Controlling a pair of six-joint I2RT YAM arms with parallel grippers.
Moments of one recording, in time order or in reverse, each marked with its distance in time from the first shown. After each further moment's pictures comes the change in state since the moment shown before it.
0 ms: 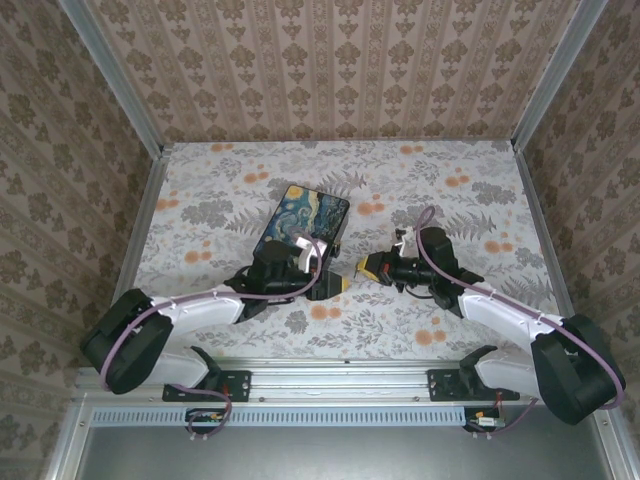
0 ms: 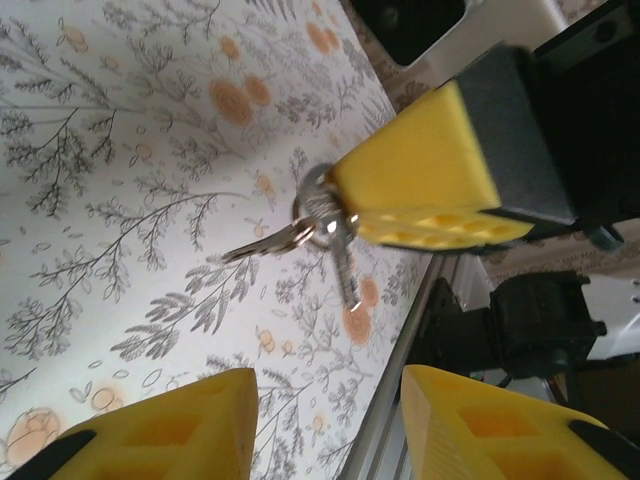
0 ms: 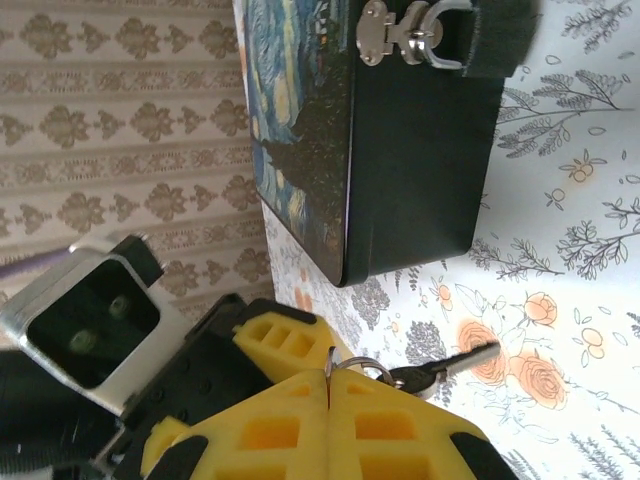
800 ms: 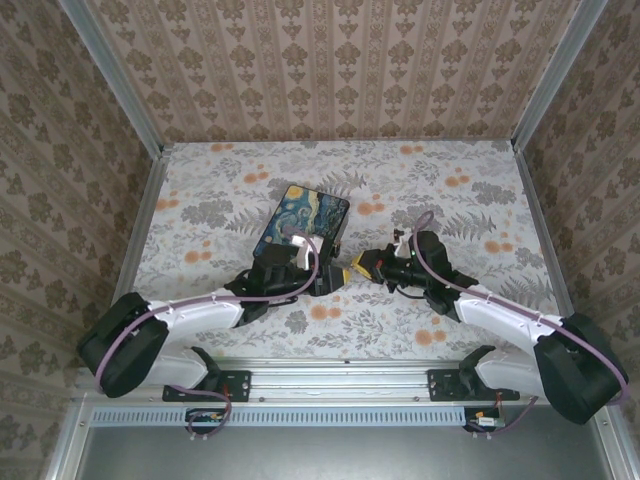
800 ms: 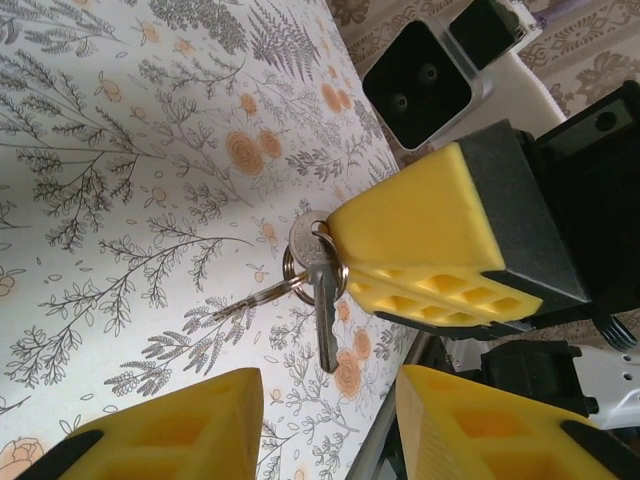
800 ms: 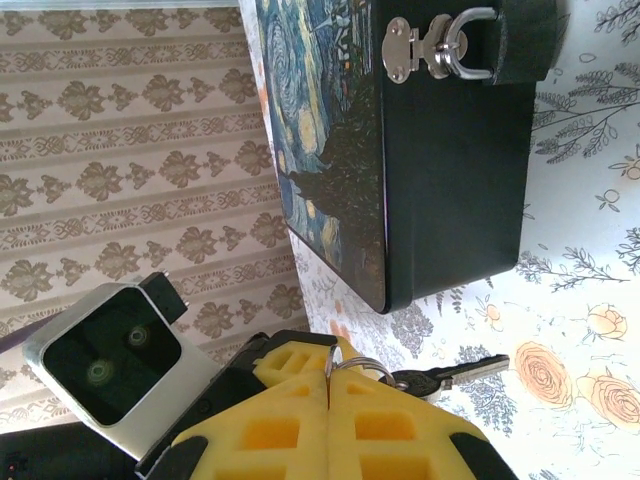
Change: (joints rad) left arm -0.031 -0.014 -0.013 0.060 -0.124 -0.115; right arm 0.088 0.003 -0.002 0.086 0.138 0.162
